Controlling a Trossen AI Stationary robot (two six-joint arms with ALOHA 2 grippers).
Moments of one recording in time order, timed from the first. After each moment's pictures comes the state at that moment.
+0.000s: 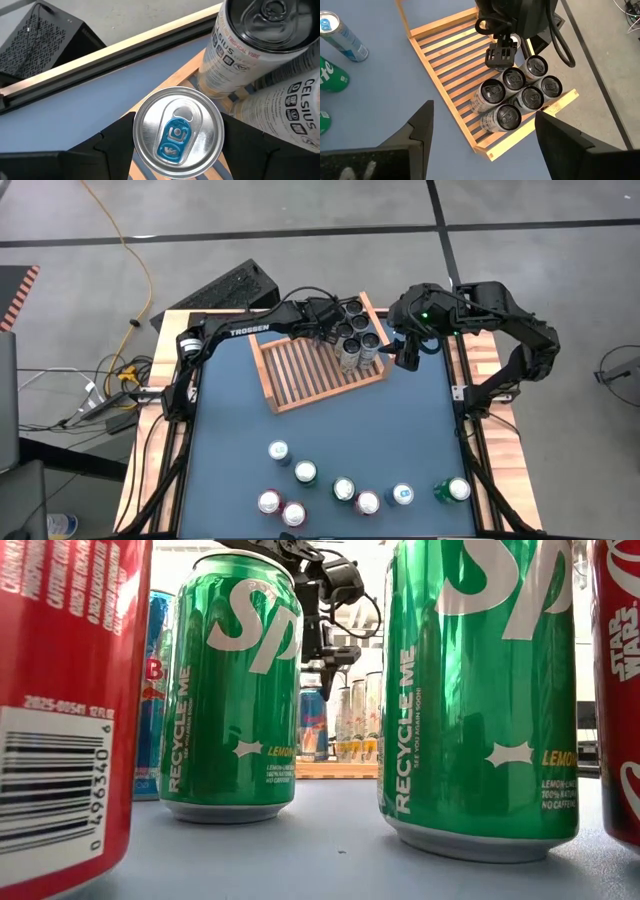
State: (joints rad) left arm 0.38 2.06 1.87 -0.87 -0.49 -0.69; right arm -0.10 1.50 2.09 -1.49 0.26 -0.01
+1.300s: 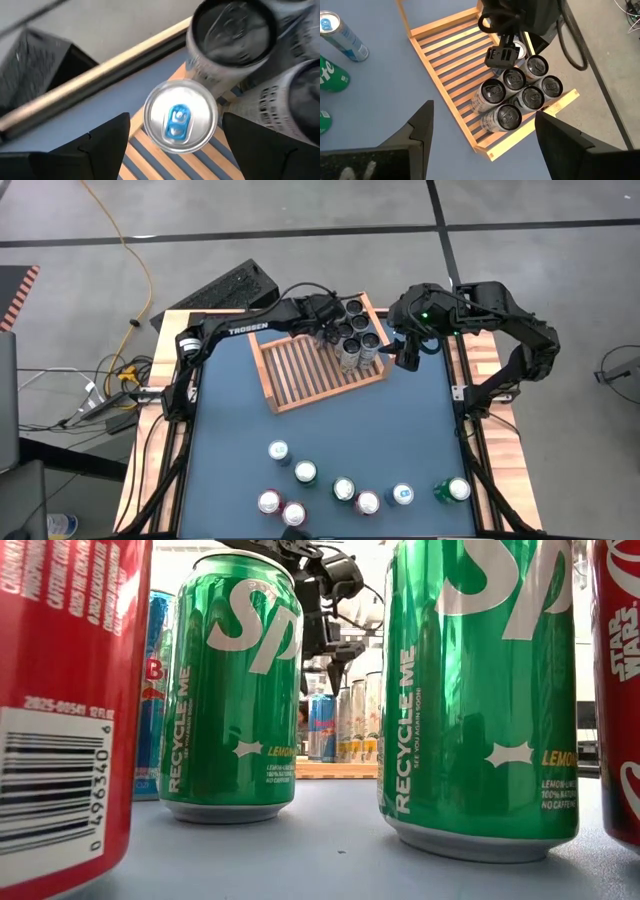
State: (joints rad) left arm 0.38 2.06 1.89 -0.82 -0.46 -0.53; right arm -0.10 1.50 2.09 -1.49 0.26 -0.01
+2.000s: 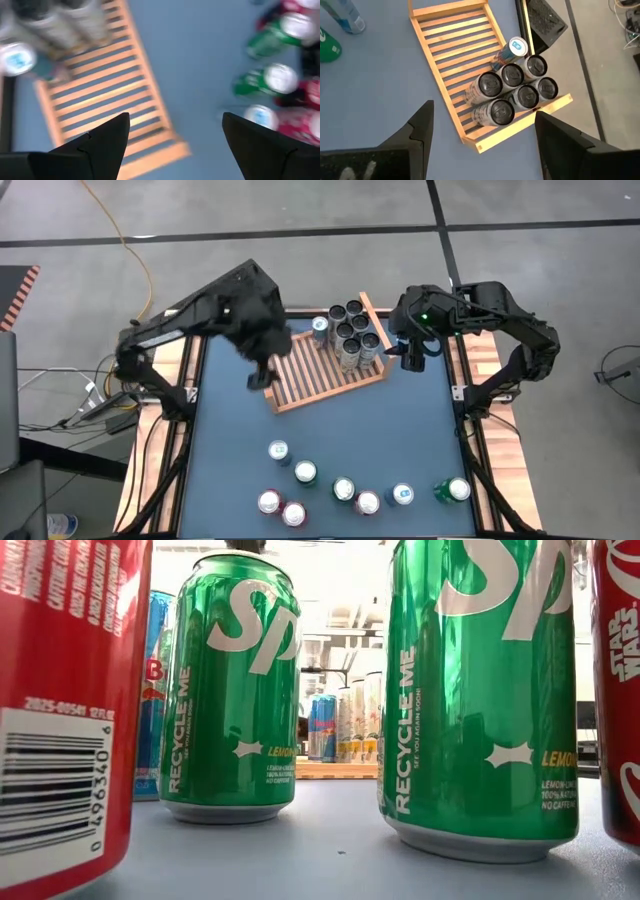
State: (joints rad) left arm 0.18 1.58 1.92 -1.33 0.15 0.13; right arm -0.10 1.50 2.09 -1.52 0.26 -0.15
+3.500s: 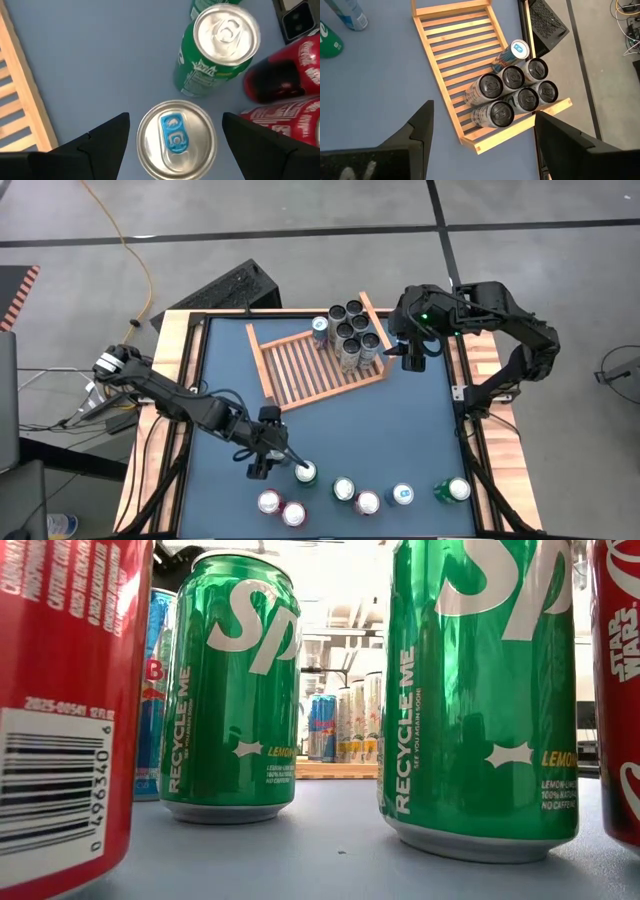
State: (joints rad) left arm -0.42 1.44 1.07 -0.53 -0.11 -0.28; right arm -0.10 1.50 2.09 -1.52 0.25 -0.18
